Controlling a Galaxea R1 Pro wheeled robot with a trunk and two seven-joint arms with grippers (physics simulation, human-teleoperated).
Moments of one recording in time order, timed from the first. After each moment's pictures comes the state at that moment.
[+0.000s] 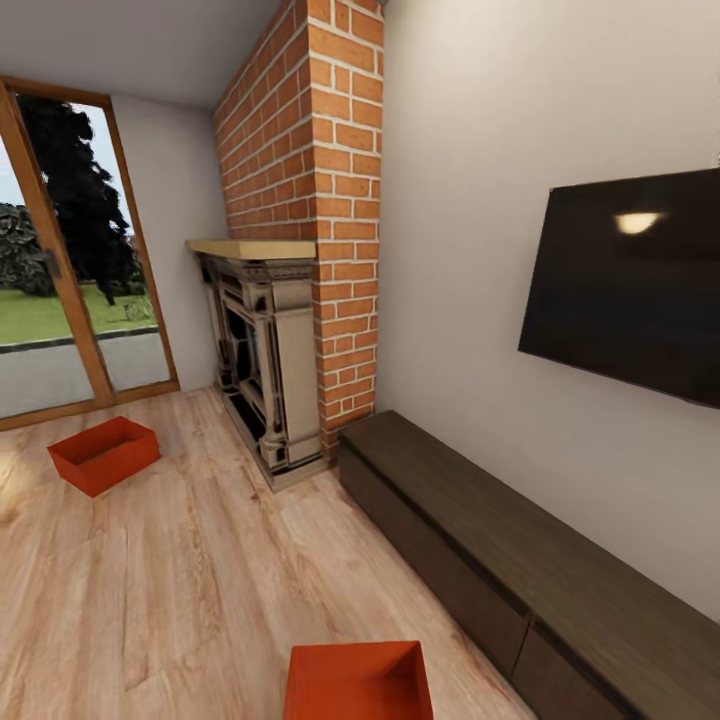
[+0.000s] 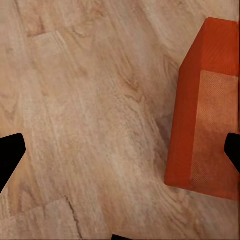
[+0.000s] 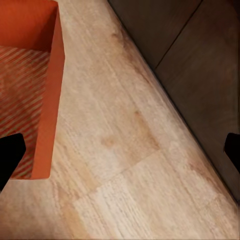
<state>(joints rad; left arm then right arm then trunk) -0.06 0.05 0.16 -0.18 0.12 -0.54 -0.03 -0.11 -0.07 0.01 -0.28 0.14 -0.36 -0.08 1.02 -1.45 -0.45</state>
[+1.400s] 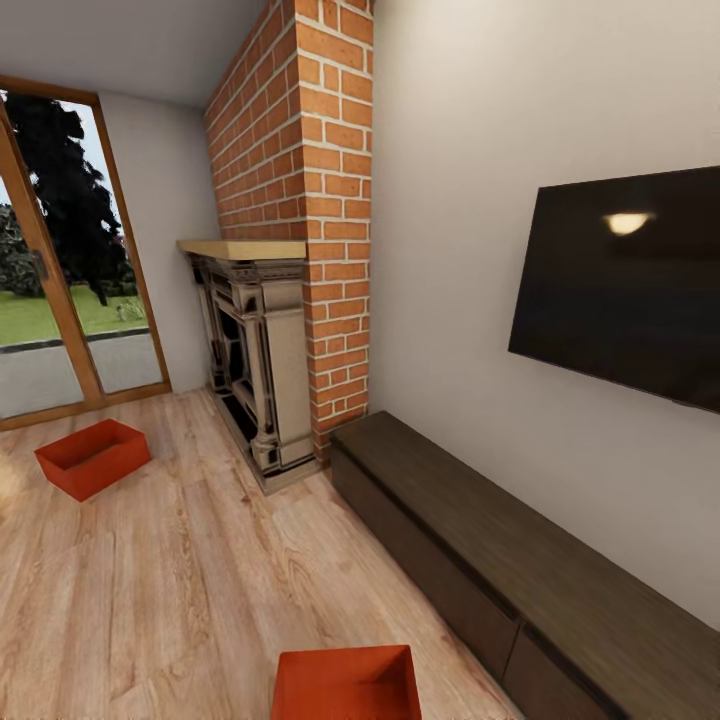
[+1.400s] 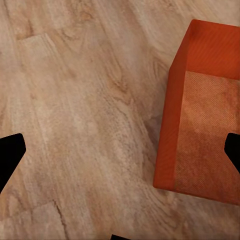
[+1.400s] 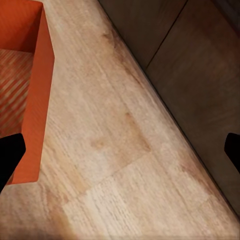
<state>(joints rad) -0.06 0.05 0.16 -0.18 0.12 -0.54 -0.03 -0.11 -0.07 0.01 -0.28 0.14 -0.36 -0.08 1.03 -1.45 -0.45</state>
